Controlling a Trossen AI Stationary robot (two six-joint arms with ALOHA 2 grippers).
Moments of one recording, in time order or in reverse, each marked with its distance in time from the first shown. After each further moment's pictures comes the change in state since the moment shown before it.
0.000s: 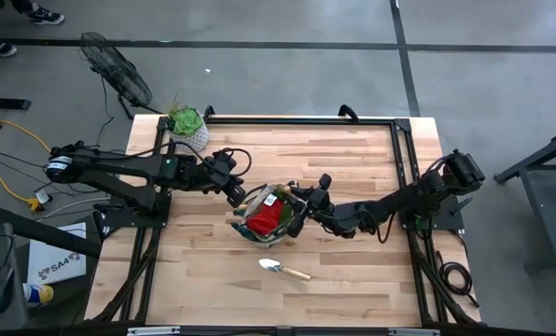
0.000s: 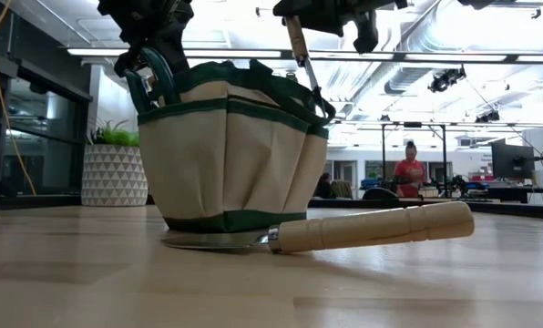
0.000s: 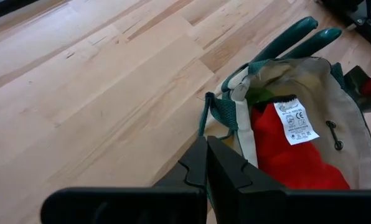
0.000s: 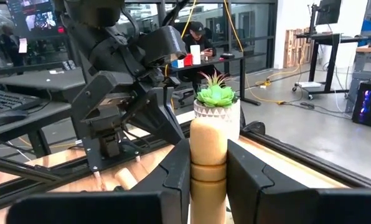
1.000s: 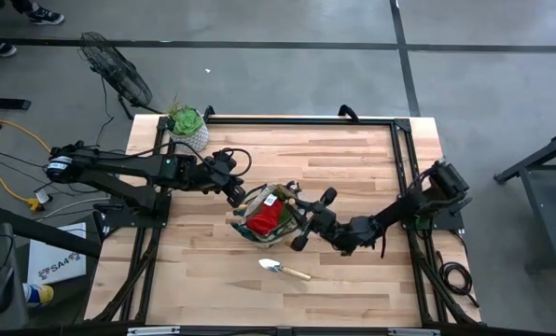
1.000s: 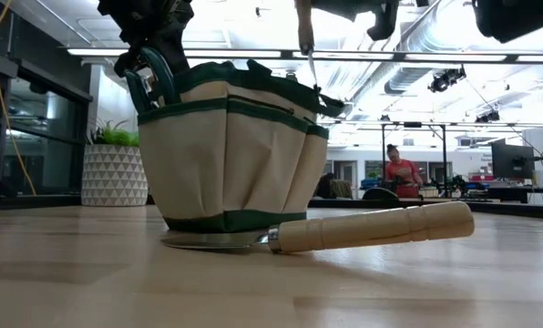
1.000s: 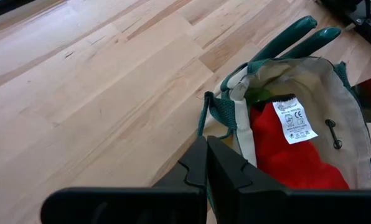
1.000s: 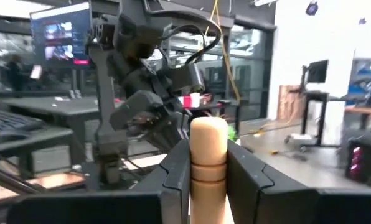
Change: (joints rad) left arm 0.000 0.000 0.000 0.000 0.003 0.000; right arm 0.108 0.172 -0.060 0.618 0.083 -0.431
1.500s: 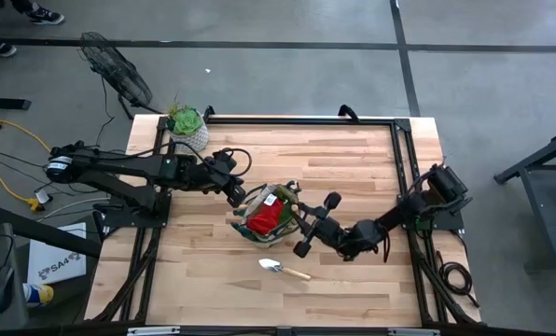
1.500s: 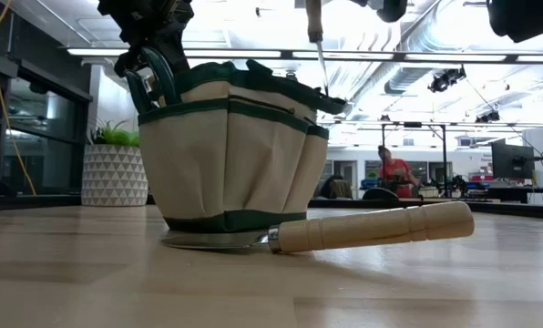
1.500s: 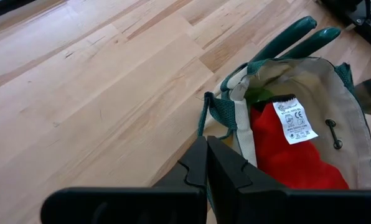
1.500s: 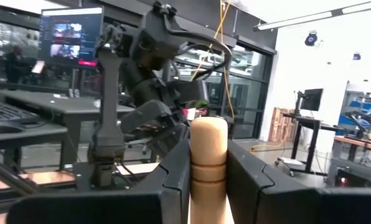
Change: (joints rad) left arm 0.000 0.000 0.000 0.000 -0.001 0.000; right arm 0.042 0.029 0.000 0.132 0.002 -0.209
